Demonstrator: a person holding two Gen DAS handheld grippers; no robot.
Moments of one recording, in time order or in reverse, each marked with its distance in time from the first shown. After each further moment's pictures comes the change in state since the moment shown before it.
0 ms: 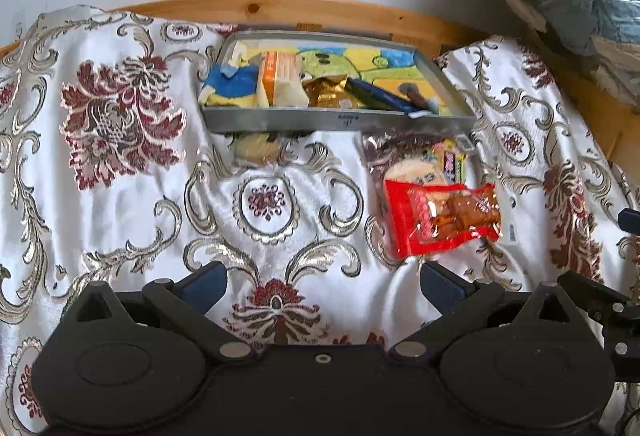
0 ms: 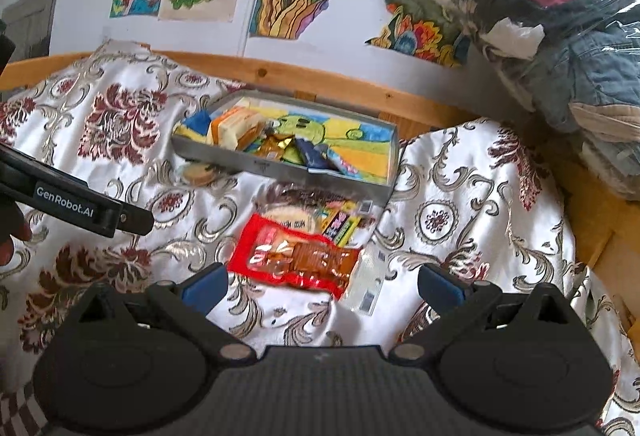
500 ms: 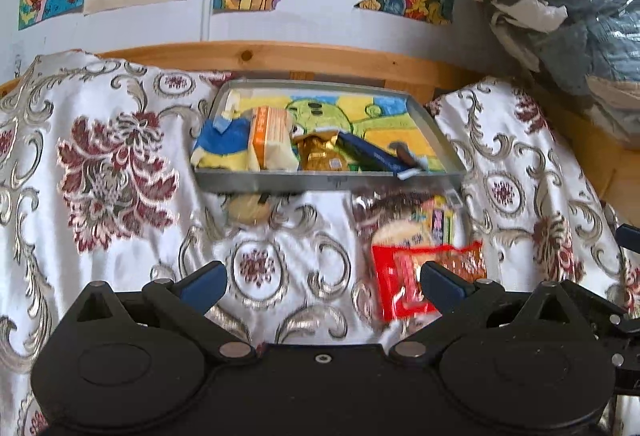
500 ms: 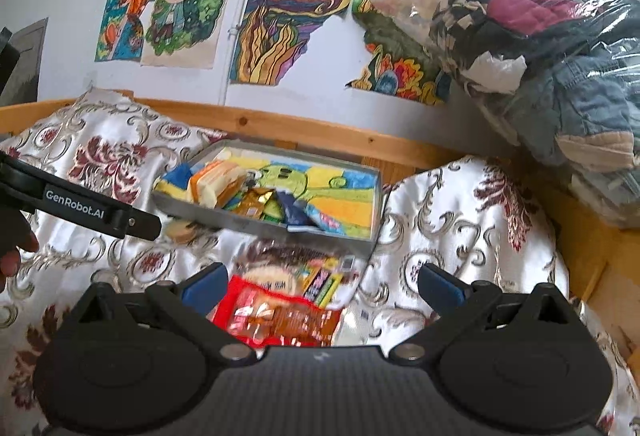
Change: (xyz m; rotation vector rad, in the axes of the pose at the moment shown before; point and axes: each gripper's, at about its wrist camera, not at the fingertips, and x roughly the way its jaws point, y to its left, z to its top) left arm -0.014 -0.010 0.034 0.004 -0.098 -0.003; right arm 0.004 -0.018 0.024 0.047 -0.122 -0.022
